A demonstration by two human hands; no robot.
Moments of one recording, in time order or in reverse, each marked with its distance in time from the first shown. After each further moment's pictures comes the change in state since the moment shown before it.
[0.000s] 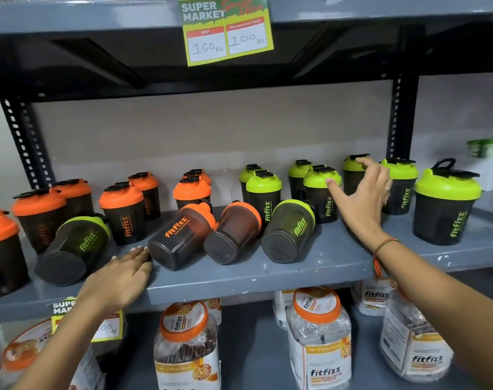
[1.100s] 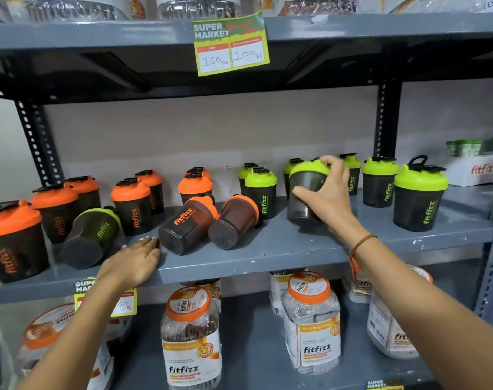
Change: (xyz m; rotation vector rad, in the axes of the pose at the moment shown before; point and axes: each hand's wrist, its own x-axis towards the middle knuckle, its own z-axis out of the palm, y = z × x) left_hand -0.004 0.002 -0.003 0.034 -0.027 -0.014; right_hand -0.030 -0.077 -0.028 0.188 -0.256 0.097
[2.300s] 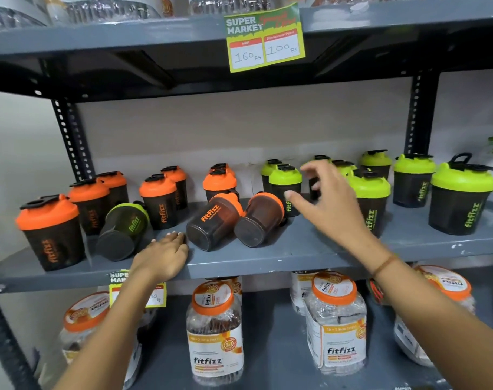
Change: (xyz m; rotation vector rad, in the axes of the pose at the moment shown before) left_hand -0.002 0.001 -0.002 -0.001 0.017 0.007; right_hand -0.037 -0.053 0.011 -0.171 -0.162 -0.342
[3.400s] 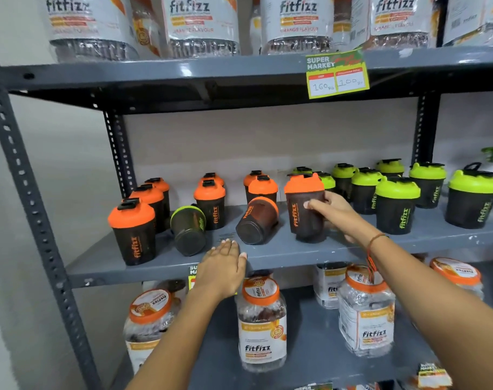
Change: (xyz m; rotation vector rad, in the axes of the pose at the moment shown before) left_hand -0.056 -0.030 -0.006 -0.010 0.095 0.243; right_hand 0.000 -0.061 0.064 0.599 -0.301 0.650
